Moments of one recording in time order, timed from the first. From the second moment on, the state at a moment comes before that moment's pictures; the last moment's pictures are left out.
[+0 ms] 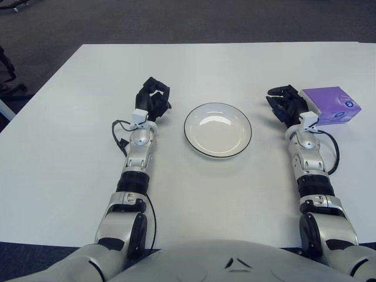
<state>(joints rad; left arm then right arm) -0.38 -0.01 0.09 0.45 0.01 -0.31 0.12 -0.37 -0.21 -0.16 0.50 0.05 -0.21 -0.03</state>
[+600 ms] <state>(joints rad) -0.39 -0.02 0.09 0.45 0.01 -0.32 0.12 -0.34 -0.27 -0.09 0.47 -0.17 -0.49 -0.16</state>
